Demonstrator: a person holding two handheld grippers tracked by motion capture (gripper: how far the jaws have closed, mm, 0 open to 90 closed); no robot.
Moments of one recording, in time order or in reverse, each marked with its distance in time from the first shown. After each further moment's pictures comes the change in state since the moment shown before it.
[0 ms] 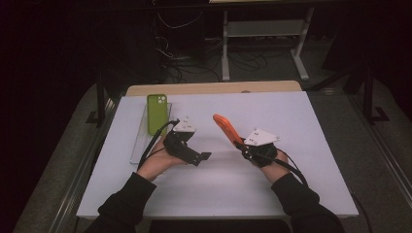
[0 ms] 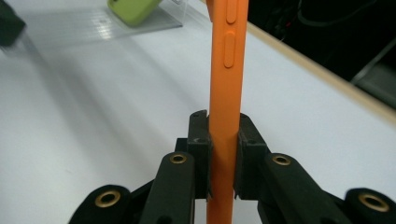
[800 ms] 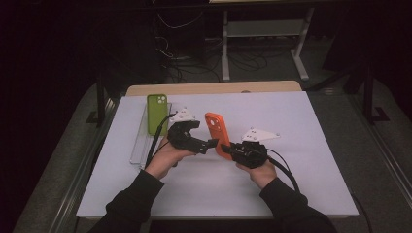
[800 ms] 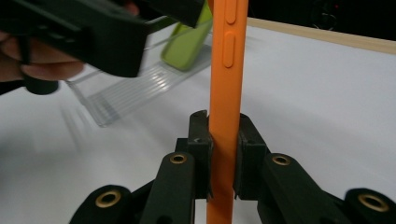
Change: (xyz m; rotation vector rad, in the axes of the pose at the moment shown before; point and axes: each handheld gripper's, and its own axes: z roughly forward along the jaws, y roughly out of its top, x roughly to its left) left arm 0.002 0.018 0.002 -0.207 -0.023 -0.159; right arm 0.022 0.010 0.007 -0.085 0.193 0.281
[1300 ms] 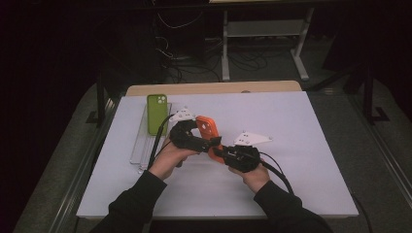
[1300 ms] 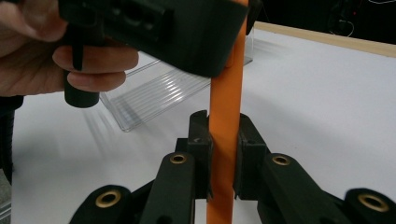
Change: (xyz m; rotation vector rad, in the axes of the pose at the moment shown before) left arm -0.001 -0.001 0.006 -0.051 -0.038 -0.034; right arm 0.018 0.000 0.008 -0.015 0.041 -0.017
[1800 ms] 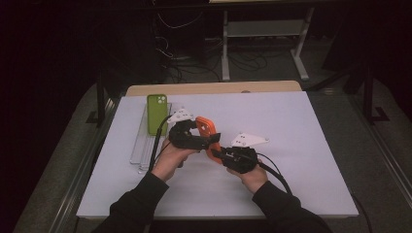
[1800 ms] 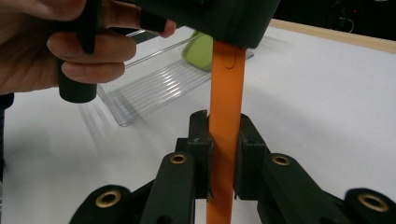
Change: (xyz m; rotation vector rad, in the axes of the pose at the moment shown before) left arm 0.000 -0.003 -0.003 -0.036 0.042 -0.031; right arm 0.003 -0.003 0.007 0.017 -0.010 -0.018
